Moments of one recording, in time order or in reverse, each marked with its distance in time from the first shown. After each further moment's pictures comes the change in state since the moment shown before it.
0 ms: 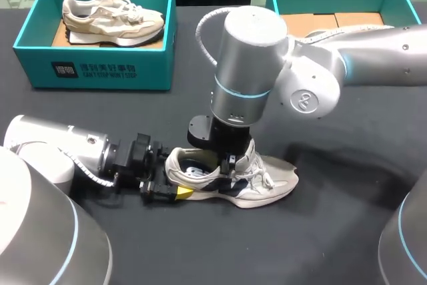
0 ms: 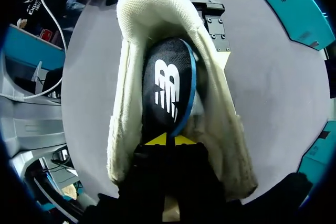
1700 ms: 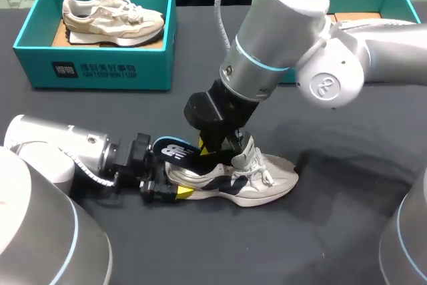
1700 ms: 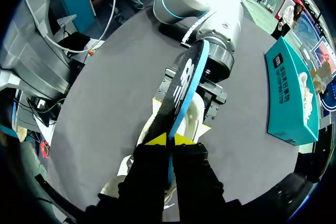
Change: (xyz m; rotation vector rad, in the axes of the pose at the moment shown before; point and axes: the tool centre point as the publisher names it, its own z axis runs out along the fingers) left arm -0.001 0.000 0.000 0.000 -0.001 -0.001; right arm 0.000 0.049 -0.074 -0.230 -0.058 -0.565
